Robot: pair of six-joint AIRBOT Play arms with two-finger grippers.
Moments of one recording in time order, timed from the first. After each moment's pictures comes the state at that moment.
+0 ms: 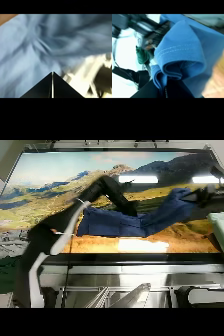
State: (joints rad) left arm -0.52 -2.10 2.06 -2.41 1.45 1.71; right arm -0.42 -1.57 1.35 -0.40 1.73 1.00
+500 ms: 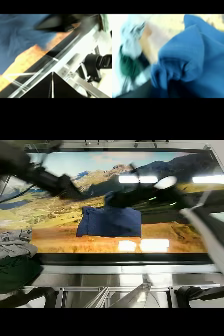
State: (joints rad) left arm -0.03 -1.29 1.44 -2.40 1.61 1.80; right arm 0.45 -1.69 1.35 -0.32 0.88 1.04
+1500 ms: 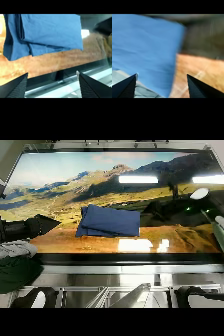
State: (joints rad) left arm 0.31 -0.69 0.76 -2.41 1.37 1.90; right arm -0.01 -1.50 1.00 -0.71 1.09 1.31
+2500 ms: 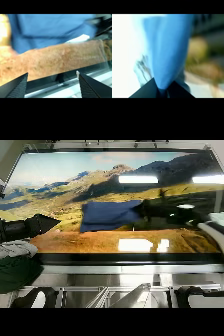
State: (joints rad) left arm 0.32 -0.68 0.76 -2.41 1.34 1.90; right arm 0.00 -1.54 0.90 -0.03 1.00 0.96
